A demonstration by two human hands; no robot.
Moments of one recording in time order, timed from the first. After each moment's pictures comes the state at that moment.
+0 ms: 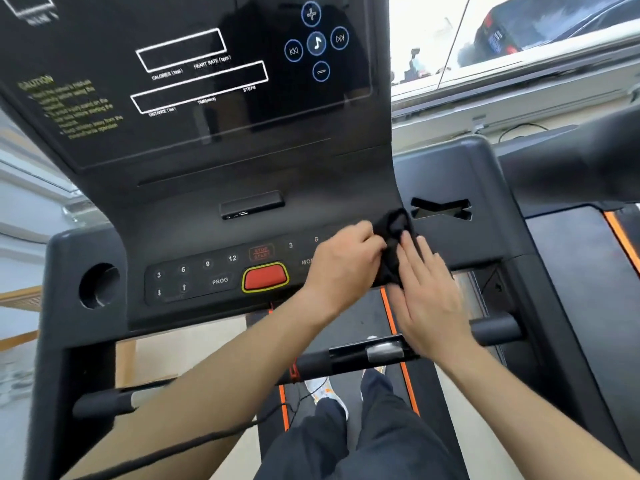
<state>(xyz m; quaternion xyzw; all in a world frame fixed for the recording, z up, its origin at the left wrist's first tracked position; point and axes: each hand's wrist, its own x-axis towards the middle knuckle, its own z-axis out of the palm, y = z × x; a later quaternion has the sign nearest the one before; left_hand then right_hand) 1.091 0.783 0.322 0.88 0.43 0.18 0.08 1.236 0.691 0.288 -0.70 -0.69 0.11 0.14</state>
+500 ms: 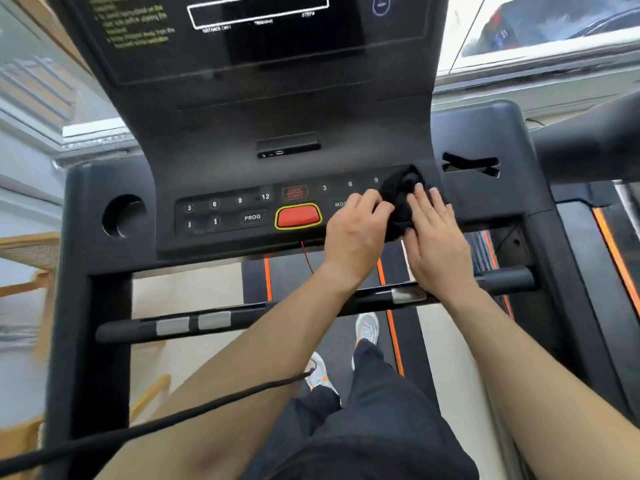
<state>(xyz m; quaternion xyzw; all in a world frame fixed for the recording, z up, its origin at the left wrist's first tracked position) 1.054 0.741 0.308 0.83 0.50 0.24 0.04 1.206 0.695 0.283 -0.70 -0.69 0.10 0.17</state>
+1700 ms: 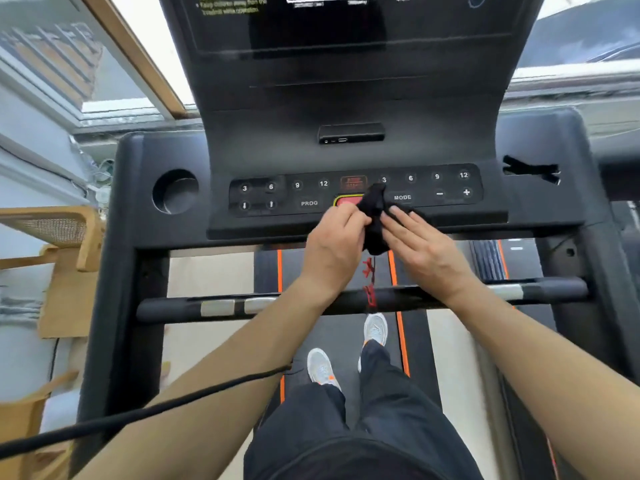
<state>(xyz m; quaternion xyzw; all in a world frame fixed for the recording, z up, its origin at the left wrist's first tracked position) 0.930 0.723 0.288 0.79 0.52 0.30 0.10 1.138 0.707 0.256 -0.42 -0.90 -0.07 0.11</state>
